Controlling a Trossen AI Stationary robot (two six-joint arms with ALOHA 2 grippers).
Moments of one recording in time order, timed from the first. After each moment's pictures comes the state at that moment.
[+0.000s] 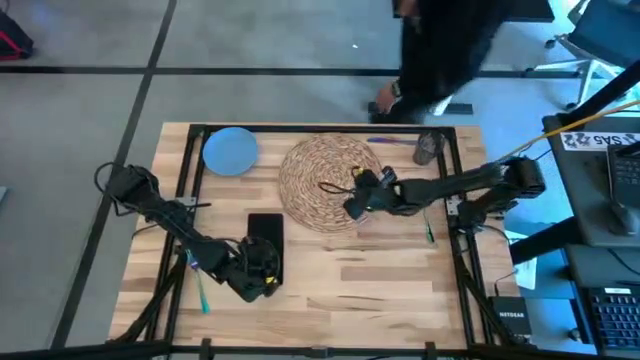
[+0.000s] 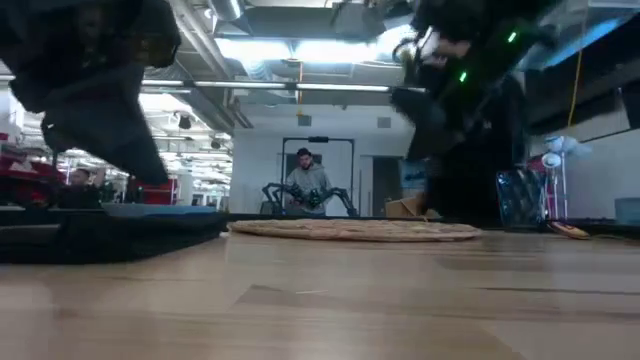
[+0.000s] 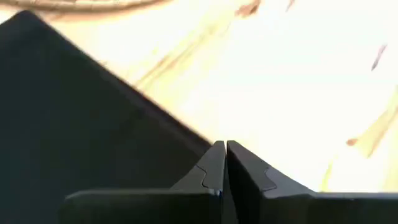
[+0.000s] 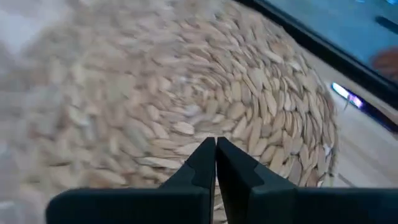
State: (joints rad) left arm -0.65 1.61 0.85 -0.30 -0.64 -1.20; right arm 0.01 1.57 0.85 -0.30 0.62 0.61
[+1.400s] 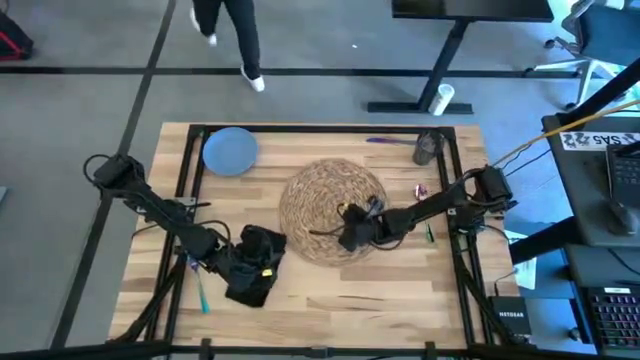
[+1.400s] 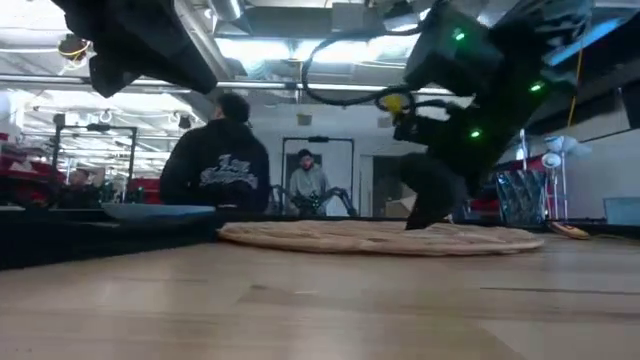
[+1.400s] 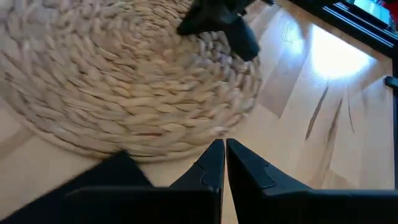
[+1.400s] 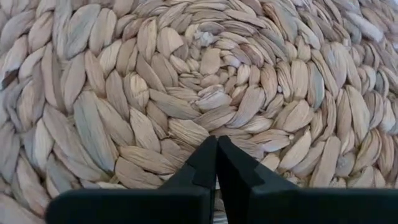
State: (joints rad) left arm -0.62 1.44 0.85 -0.25 -0.76 -1.01; right arm 0.27 1.82 0.83 -0.30 0.52 0.78
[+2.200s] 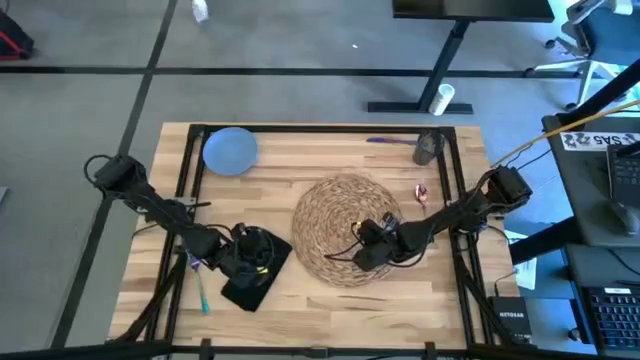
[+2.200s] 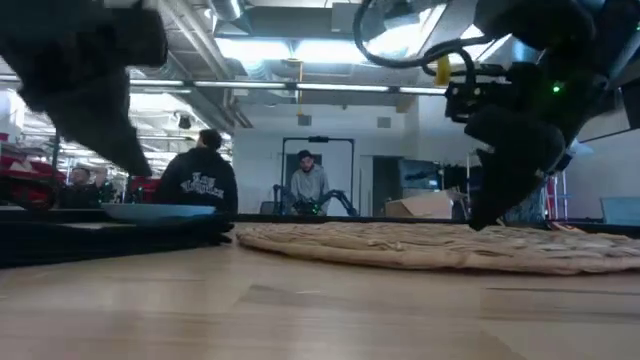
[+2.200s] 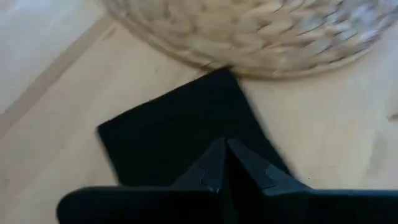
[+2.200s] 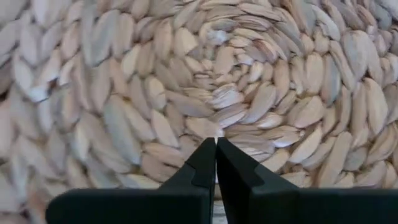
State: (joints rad) left arm -0.57 1.47 0.71 -0.41 -0.56 -1.05; right arm 0.42 1.68 0.84 -0.45 0.45 0.96
